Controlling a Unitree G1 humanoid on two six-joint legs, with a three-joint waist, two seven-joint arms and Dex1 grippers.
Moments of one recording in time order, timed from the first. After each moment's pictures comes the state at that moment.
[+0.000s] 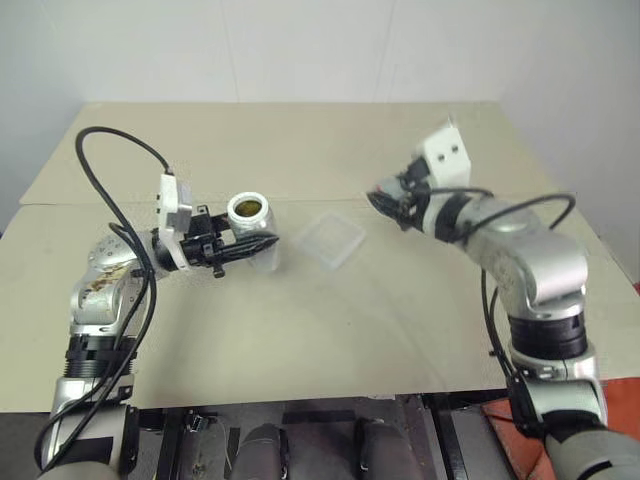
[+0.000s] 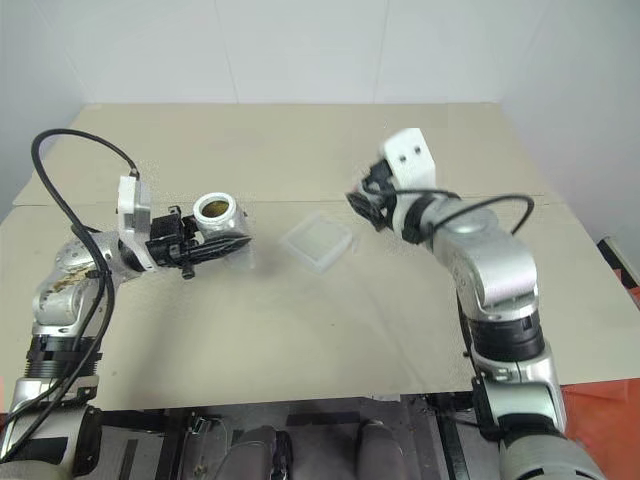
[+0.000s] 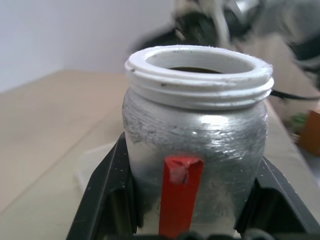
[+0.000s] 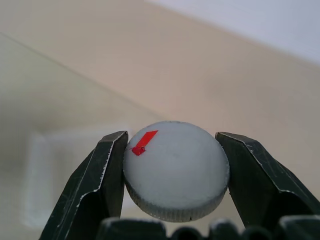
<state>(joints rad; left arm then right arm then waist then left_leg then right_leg) -0.55 0.60 0.13 0.08 -0.55 0.28 -1.19 -0.67 -0.47 0.04 -0.26 0.29 0.99 0.29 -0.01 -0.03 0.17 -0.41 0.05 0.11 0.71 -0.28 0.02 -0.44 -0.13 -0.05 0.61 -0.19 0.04</state>
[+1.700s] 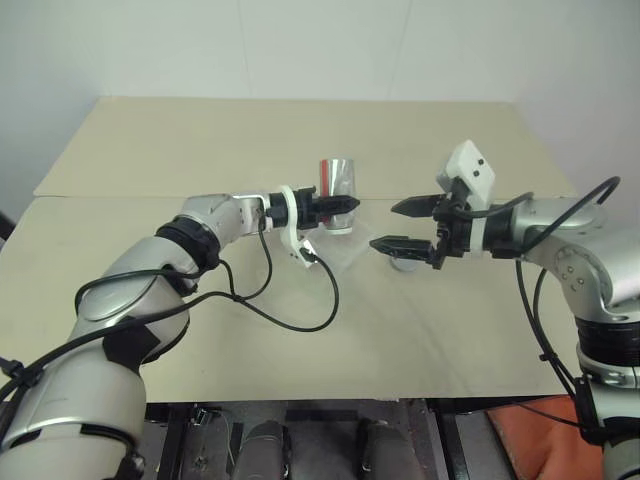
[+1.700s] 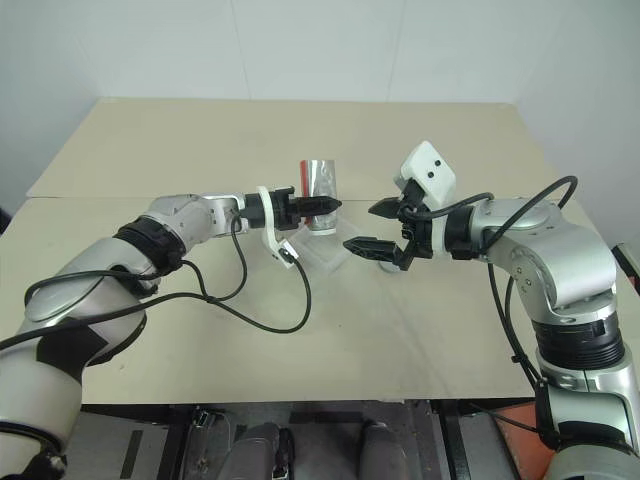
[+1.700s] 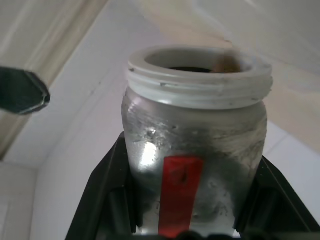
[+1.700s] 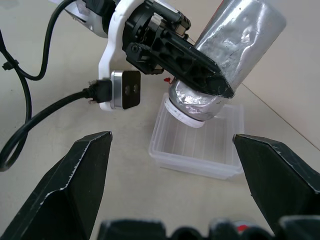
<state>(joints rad) -1.33 0.52 -1.03 0.95 1.58 -0.42 0.77 -0.74 -0.77 0.03 -0.31 0.56 0.99 0.86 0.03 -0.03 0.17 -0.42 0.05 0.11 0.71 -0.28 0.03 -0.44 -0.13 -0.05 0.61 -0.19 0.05</state>
